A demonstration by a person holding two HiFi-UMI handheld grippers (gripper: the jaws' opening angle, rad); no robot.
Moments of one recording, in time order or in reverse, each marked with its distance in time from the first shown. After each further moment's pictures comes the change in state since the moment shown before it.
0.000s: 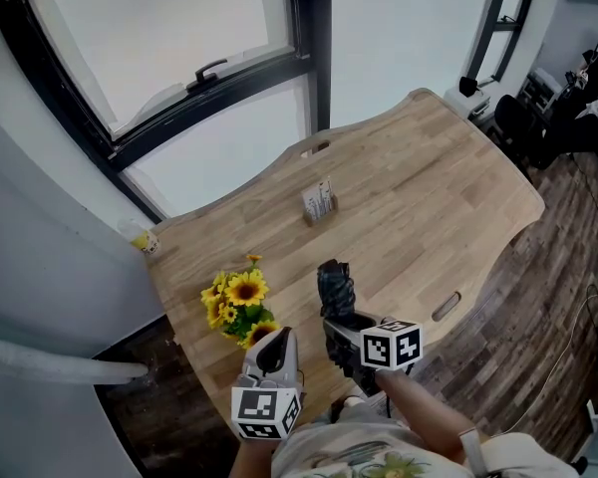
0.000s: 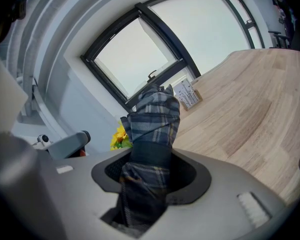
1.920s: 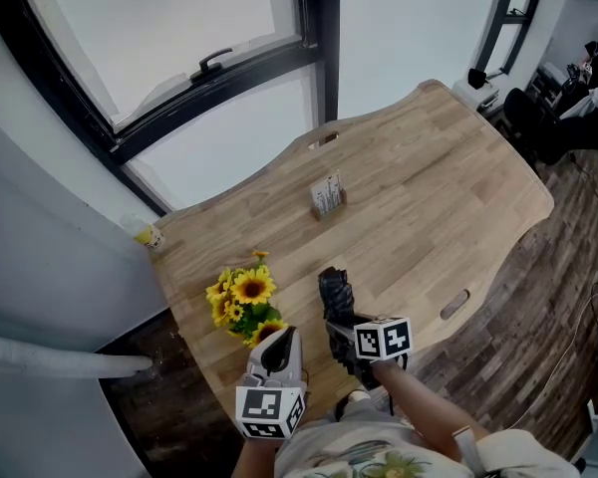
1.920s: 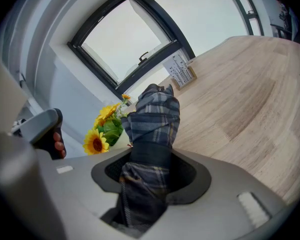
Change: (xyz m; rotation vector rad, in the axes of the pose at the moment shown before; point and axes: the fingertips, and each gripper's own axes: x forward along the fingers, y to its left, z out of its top) left arm 0.006 0.010 -0.010 -0.015 0.037 0.005; right arm 0.045 -0.039 -0.046 0.034 0.155 -0.059
